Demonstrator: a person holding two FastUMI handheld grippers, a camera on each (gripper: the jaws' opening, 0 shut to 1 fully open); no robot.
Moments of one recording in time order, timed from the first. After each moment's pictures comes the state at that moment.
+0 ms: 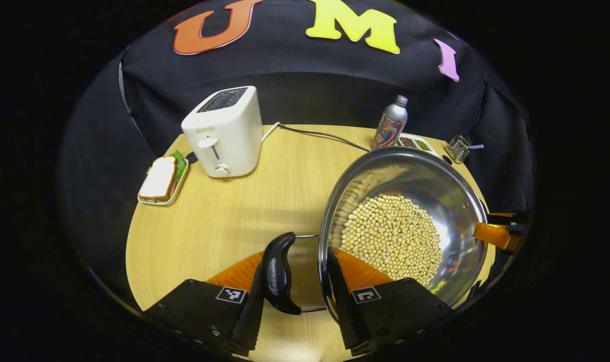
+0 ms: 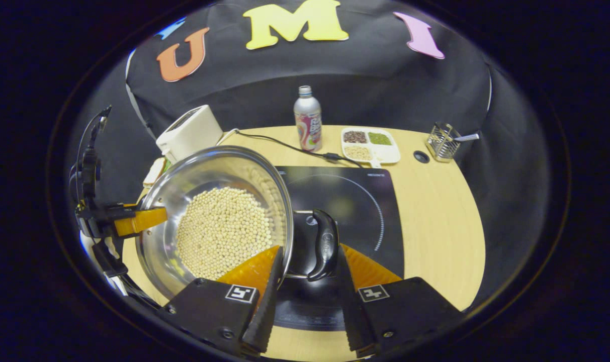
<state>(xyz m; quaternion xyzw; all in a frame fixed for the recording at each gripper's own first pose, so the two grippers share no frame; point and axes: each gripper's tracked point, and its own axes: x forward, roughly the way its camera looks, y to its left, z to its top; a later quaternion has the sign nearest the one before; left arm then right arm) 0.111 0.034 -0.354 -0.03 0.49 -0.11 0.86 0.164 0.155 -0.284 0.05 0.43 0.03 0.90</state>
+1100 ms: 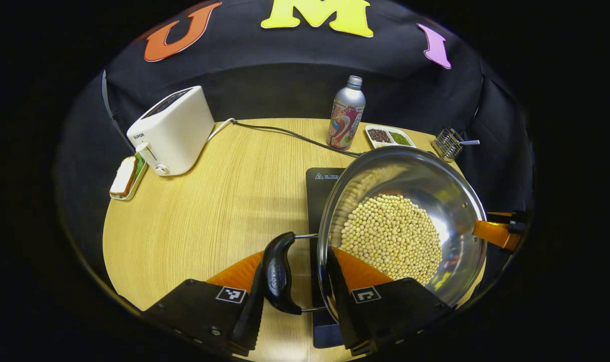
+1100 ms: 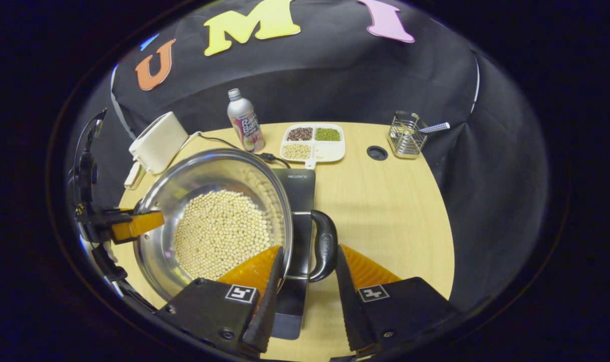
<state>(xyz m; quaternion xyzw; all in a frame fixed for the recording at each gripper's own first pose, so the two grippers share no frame) 0.120 -0.105 -0.369 -0.03 0.51 -0.10 0.86 0.187 0.021 -0.302 0.04 0.44 0.02 0.90</state>
